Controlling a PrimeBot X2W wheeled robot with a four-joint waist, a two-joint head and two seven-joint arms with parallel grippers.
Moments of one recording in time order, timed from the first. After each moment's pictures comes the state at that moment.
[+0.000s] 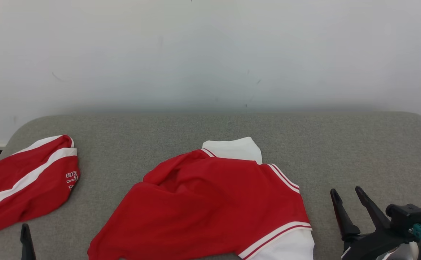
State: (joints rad) left arm 0.18 0.43 -0.13 0.02 -0.46 0.27 -0.24; right arm 0.02 -0.13 -0.02 0.17 0.33 0.13 -0.06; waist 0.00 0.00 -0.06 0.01
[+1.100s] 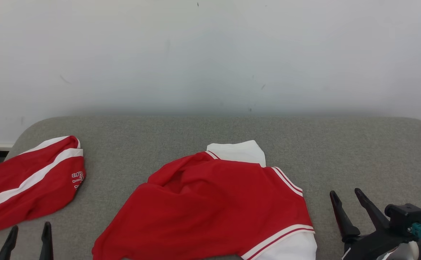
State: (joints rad) left arm 0.16 0.46 -0.21 0.02 -0.44 0.19 -0.24; right arm 0.01 -0.15 0.00 0.19 0.34 0.13 -0.05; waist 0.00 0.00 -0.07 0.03
